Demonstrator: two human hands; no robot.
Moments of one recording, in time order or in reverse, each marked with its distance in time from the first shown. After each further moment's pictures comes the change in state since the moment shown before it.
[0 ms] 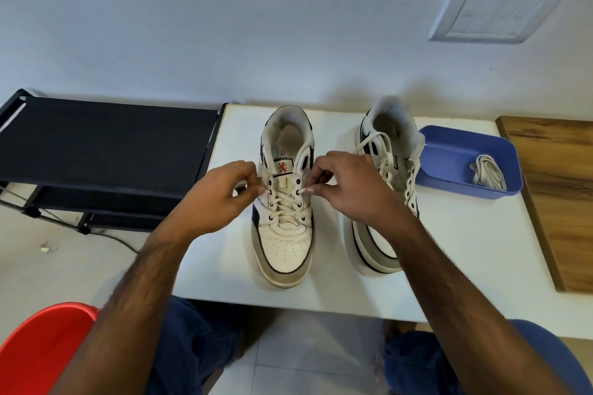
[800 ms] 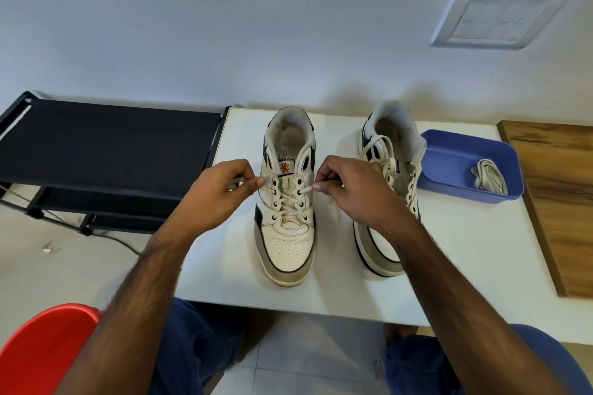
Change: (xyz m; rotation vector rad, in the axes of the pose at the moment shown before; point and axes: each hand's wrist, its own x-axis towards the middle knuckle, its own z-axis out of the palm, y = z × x) left_hand -0.003 0.008 -0.006 -0.124 0.072 -0.128; right_hand -0.004 0.001 -0.004 -0.005 0.016 0.080
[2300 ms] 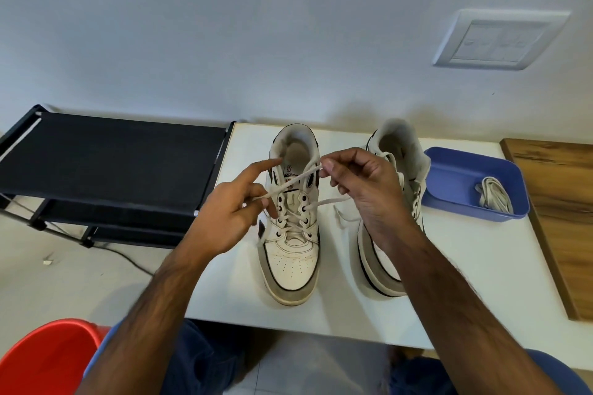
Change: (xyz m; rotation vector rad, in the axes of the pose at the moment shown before) left_hand -0.007 0.013 0.005 -0.132 0.017 0.186; right_hand 0.000 -0.018 -0.008 1.034 0.236 0.030
